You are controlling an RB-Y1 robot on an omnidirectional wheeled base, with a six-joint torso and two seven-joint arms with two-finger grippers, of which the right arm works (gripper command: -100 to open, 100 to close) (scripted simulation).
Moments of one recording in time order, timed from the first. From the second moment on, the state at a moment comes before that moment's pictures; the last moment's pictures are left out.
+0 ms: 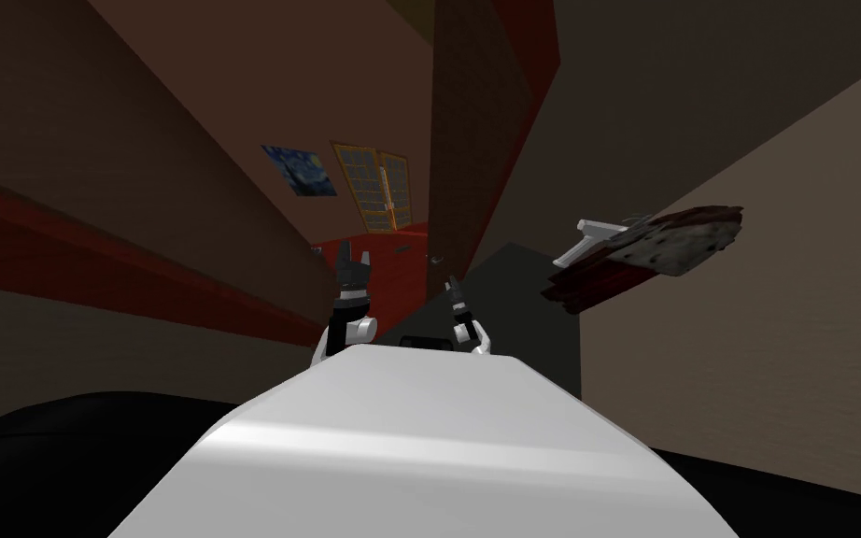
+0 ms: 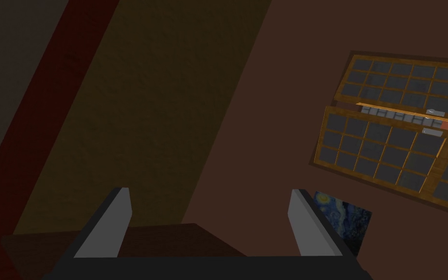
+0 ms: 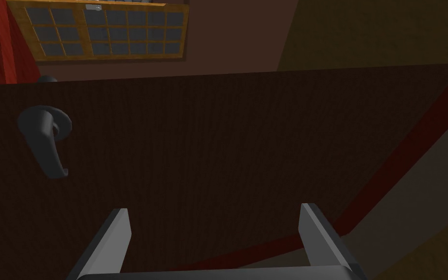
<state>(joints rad) 0.10 -0.10 0.28 -1.37 0.13 -0.65 -0.19</state>
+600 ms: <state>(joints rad) 0.05 -0.10 0.32 -1.25 0.14 -0.68 -0.20</state>
